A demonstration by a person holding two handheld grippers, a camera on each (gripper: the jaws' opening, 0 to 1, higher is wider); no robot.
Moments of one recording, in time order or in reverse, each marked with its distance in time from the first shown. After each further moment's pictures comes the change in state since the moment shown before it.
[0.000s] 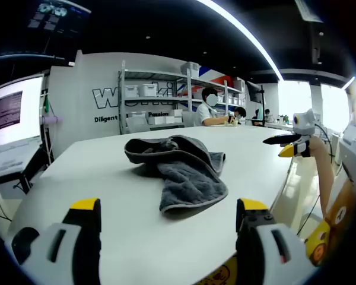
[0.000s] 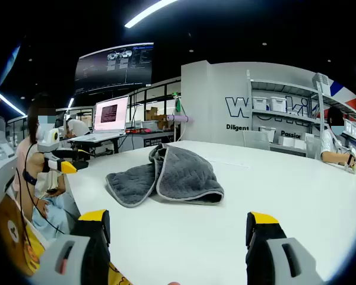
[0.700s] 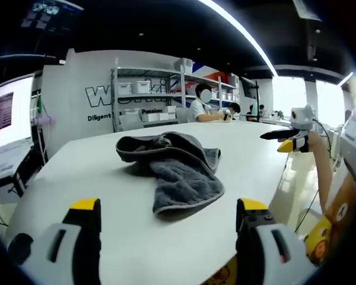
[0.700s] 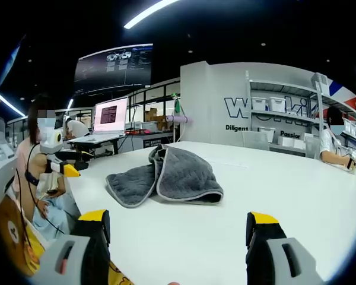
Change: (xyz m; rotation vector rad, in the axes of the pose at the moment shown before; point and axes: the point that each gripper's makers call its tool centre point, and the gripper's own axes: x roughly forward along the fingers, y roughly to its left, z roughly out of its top) left arm 0.018 -0.011 -0.003 0.026 0.029 -0.058; right arm -0.004 0.000 0.000 0.003 -0.007 -0.003
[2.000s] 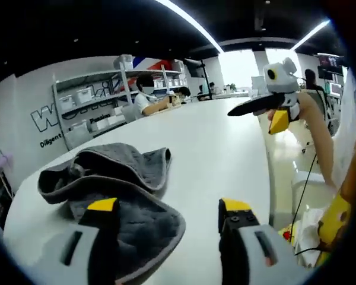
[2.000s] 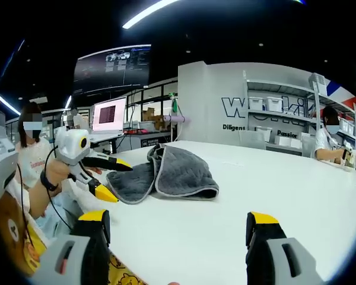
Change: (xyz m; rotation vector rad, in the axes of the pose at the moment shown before) left arm 0.115 -0.119 0.006 0.281 0.056 -0.319; right arm -0.017 -0.001 -0.005 0.004 0.003 -0.022
